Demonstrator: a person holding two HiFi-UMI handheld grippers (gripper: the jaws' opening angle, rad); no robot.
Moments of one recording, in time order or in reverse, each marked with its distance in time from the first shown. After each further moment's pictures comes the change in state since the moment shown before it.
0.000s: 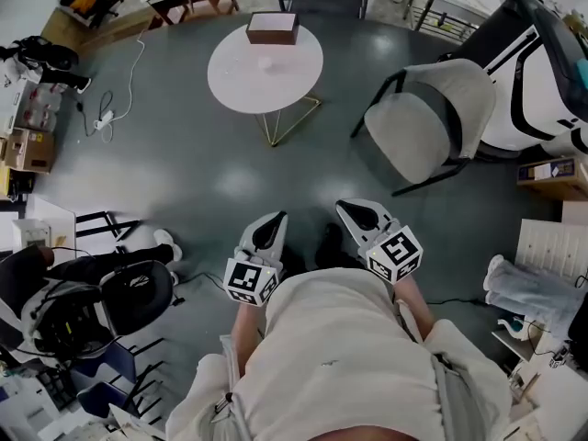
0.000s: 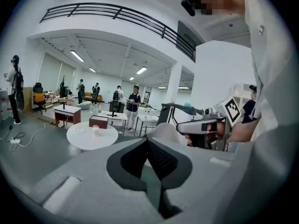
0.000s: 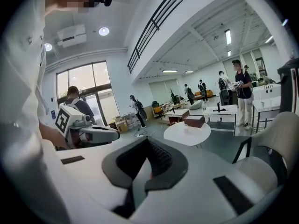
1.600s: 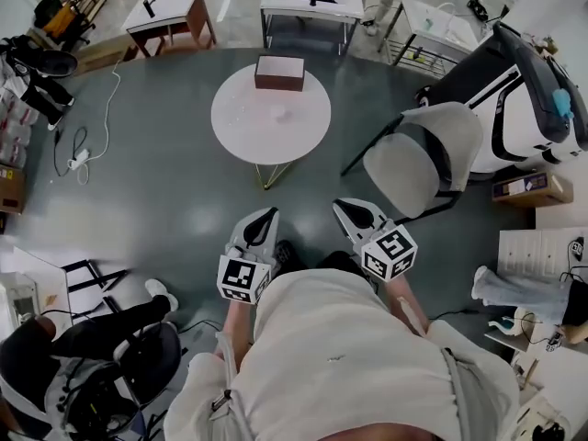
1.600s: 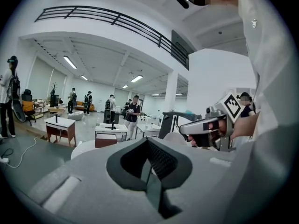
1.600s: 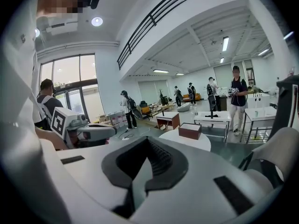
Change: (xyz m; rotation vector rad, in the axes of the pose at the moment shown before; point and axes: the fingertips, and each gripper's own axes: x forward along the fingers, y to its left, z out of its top) left arm 0.024 0.209 0.085 0.076 -0.111 -0.102; right arm 0.186 -0.013 0.089 -0.018 0.016 -0.187
